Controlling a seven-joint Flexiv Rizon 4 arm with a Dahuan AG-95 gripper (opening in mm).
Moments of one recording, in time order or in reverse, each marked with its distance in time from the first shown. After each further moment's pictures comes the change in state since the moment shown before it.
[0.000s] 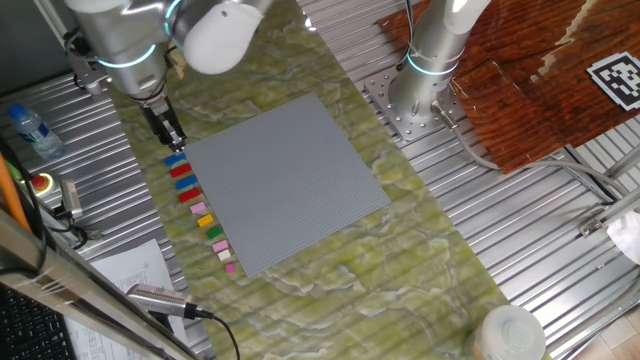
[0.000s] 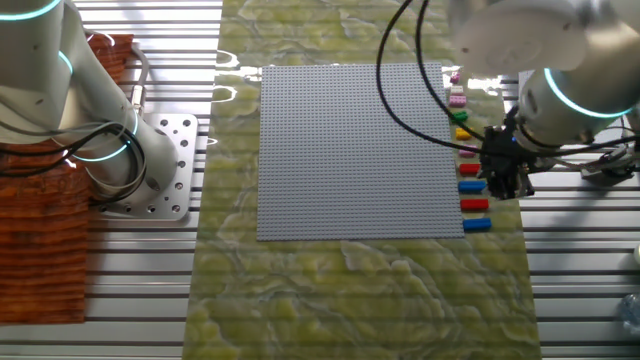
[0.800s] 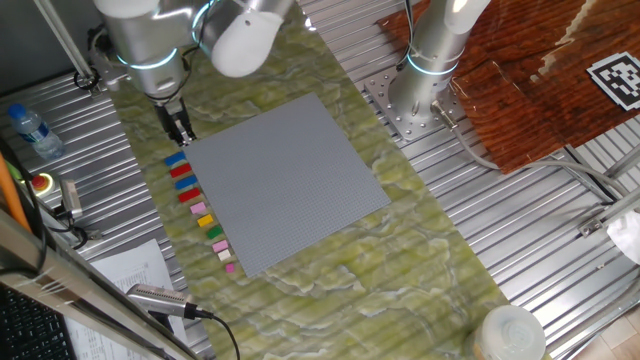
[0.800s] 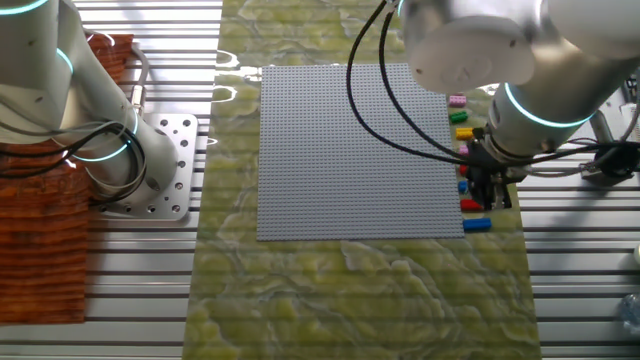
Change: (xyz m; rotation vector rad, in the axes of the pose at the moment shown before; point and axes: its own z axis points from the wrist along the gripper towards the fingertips) arm 0.019 -0.009 0.014 0.031 -0.063 0.039
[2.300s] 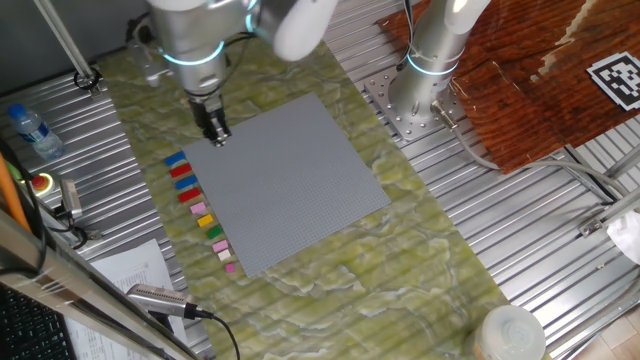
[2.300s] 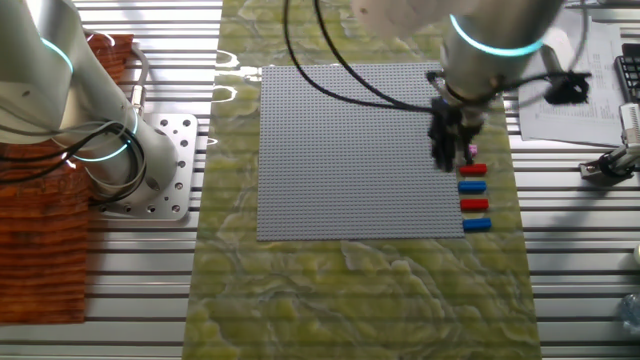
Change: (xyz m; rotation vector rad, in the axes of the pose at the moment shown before) arm 0.045 0.038 -0.028 0.048 0.018 0.036
